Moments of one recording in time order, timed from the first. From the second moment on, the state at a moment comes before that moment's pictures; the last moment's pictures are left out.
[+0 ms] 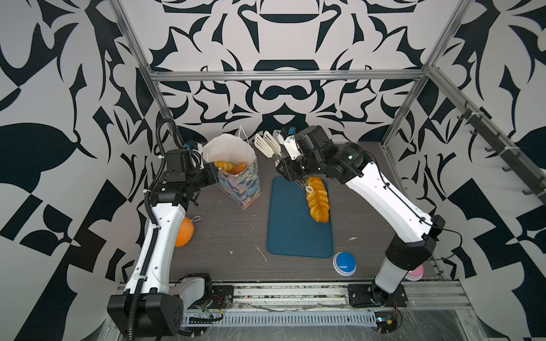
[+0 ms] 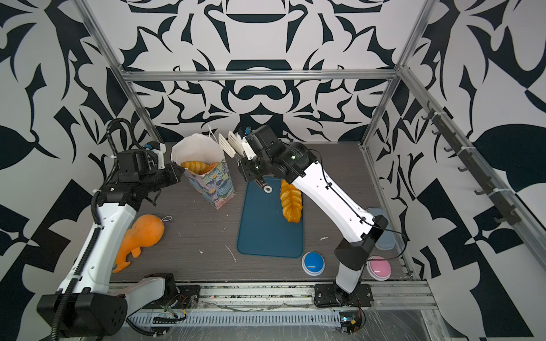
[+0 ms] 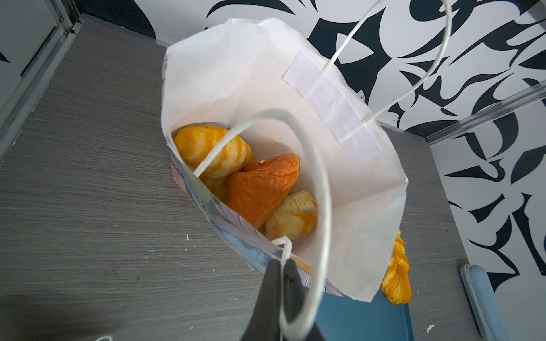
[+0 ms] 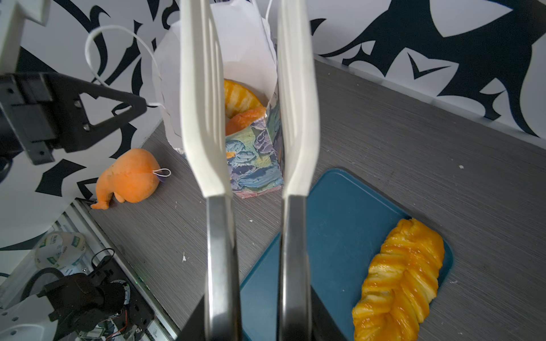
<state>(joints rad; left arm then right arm) -0.01 1.15 1.22 -0.68 0.31 -0.31 0.82 1.73 2.10 -1.11 -0.01 0.28</state>
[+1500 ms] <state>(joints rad) -0.01 1.15 1.22 -0.68 0.32 -0.32 0.35 1.34 1.22 -1.00 -0.13 0.34</state>
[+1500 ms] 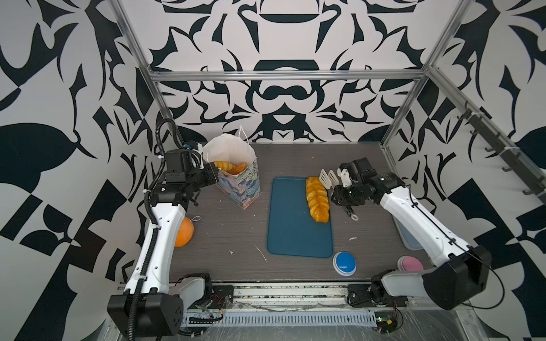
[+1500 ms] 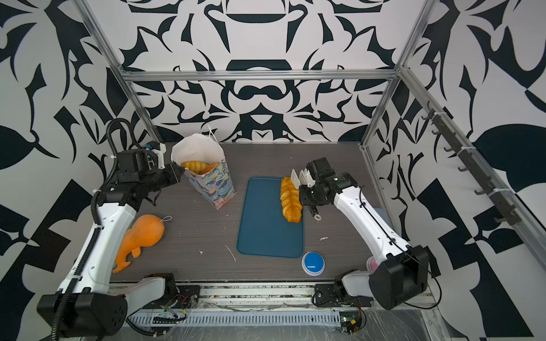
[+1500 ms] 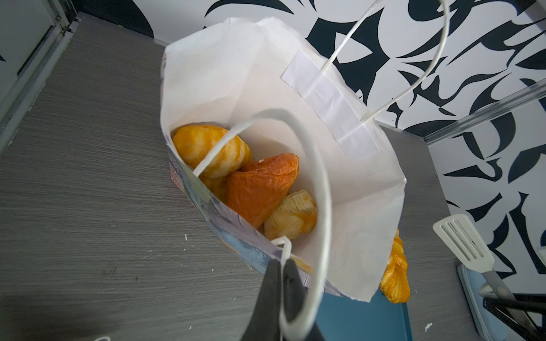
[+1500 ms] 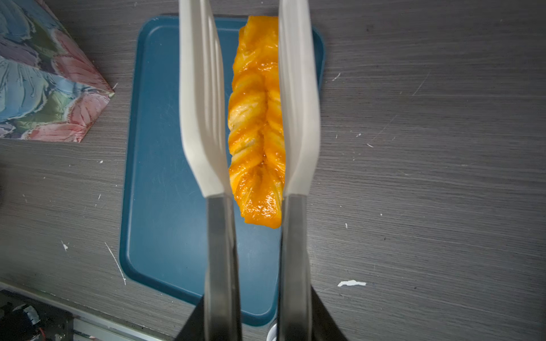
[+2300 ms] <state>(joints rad) -0.01 1.15 1.22 -0.68 0.32 -0.32 0.30 1.37 1.07 -0.92 -0.18 0.37</state>
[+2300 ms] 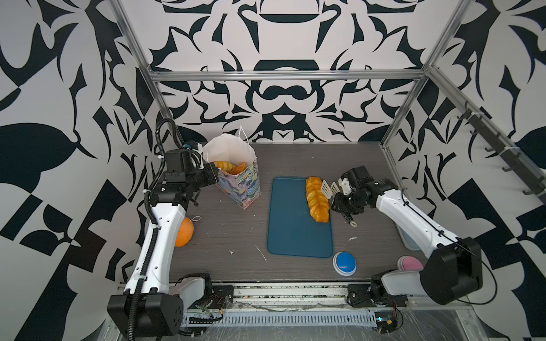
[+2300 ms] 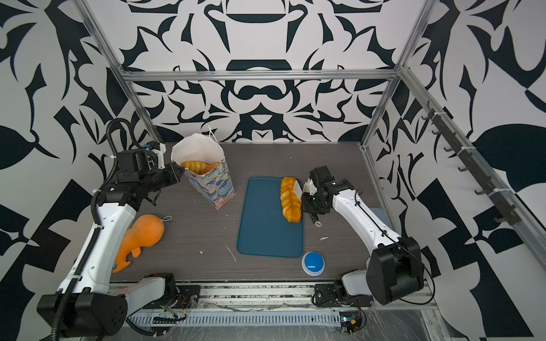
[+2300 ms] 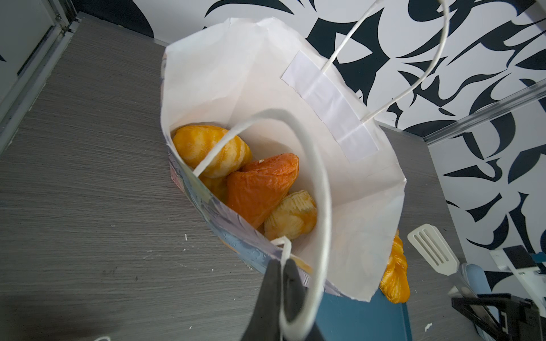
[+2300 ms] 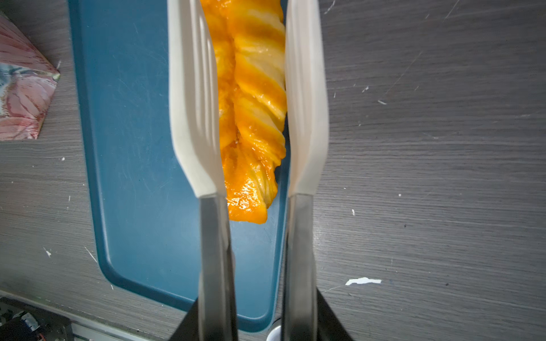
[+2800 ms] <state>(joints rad) -0.01 1.15 1.22 -0.68 0.32 -0.32 0.29 1.42 1.06 -0.89 -0.18 0.37</state>
